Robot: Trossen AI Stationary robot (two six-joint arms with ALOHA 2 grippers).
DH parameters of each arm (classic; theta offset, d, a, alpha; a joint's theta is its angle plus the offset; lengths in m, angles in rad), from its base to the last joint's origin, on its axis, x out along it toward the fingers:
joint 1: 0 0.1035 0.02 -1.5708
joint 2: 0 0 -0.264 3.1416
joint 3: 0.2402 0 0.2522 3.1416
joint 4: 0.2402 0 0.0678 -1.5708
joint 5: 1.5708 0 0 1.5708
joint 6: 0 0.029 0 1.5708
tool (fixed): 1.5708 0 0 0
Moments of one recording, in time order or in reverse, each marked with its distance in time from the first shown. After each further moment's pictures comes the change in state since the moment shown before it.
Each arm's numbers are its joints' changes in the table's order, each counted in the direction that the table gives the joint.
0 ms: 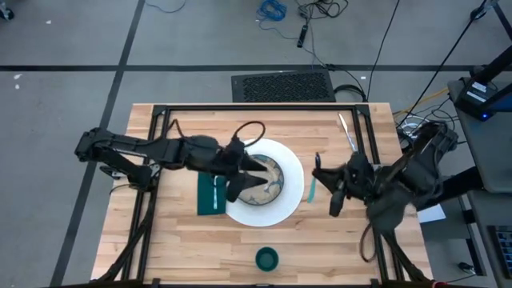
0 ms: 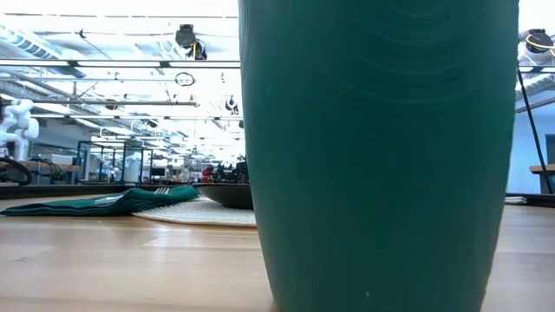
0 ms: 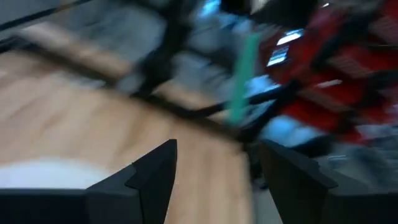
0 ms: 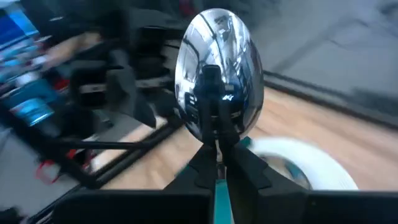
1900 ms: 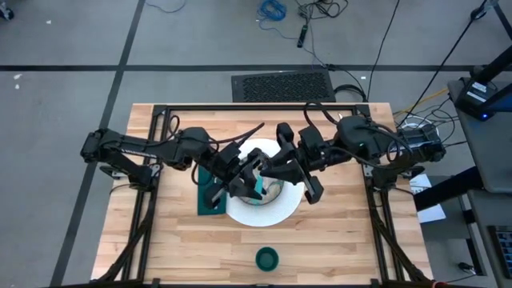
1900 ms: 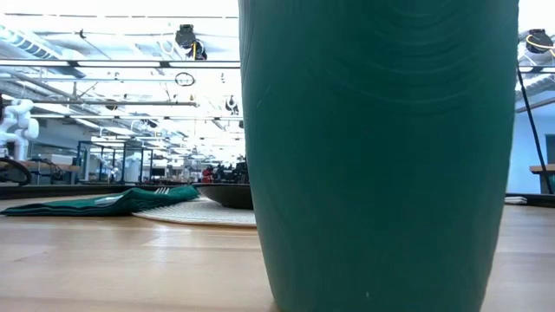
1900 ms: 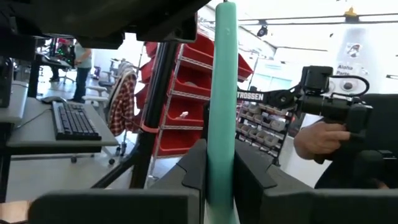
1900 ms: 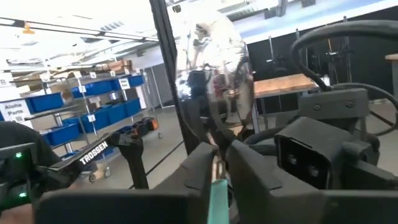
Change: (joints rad) left arm 0.032 0.065 0.000 -0.545 0.558 0.135; right arm -0.541 0.134 0.062 -1.038 -1.213 -0.890
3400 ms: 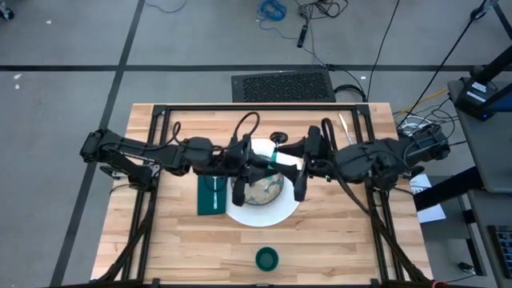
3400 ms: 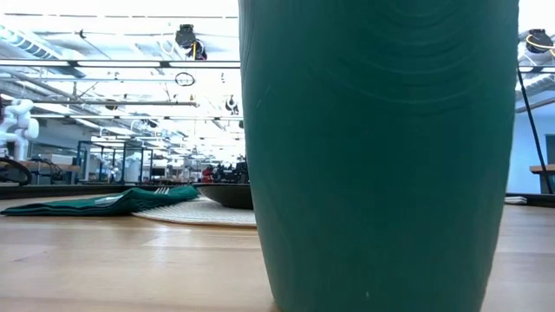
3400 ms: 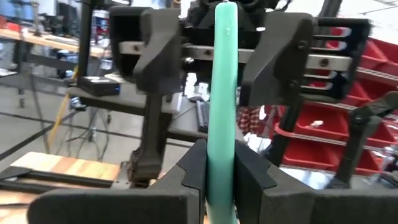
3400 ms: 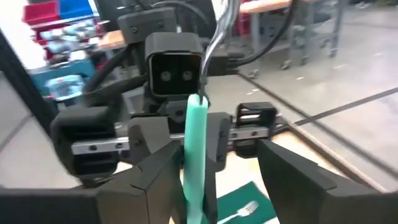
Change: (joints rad) left arm -0.057 -0.001 0.000 0.146 -0.629 0.162; right arm 0.170 -0.042 -0.001 0.448 0.759 0.079
